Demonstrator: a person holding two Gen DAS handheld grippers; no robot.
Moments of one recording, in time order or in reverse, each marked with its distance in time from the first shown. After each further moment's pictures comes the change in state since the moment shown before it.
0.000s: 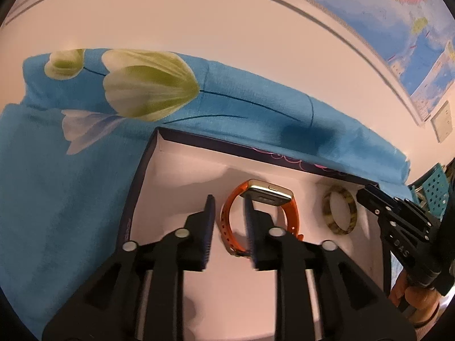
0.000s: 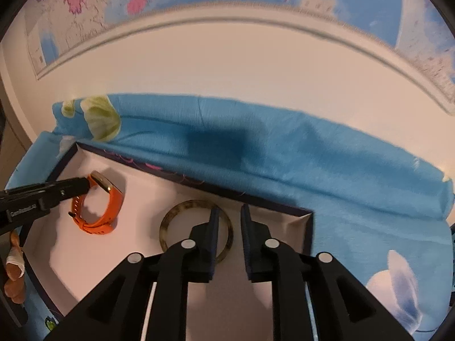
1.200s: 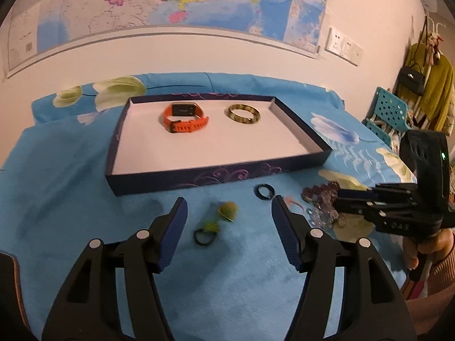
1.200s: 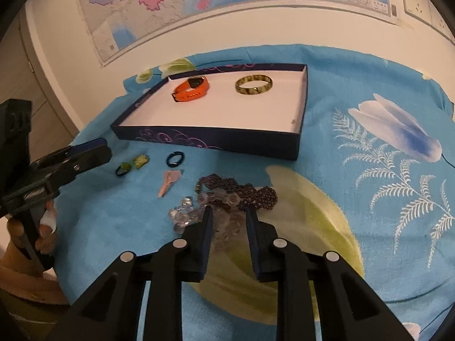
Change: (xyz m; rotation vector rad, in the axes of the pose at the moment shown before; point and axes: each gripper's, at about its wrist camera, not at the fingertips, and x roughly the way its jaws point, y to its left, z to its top) left arm -0.126 -0.034 -0.185 0.393 -0.173 -0.125; right arm -0.111 0.016 -0.189 0.082 0.001 0.228
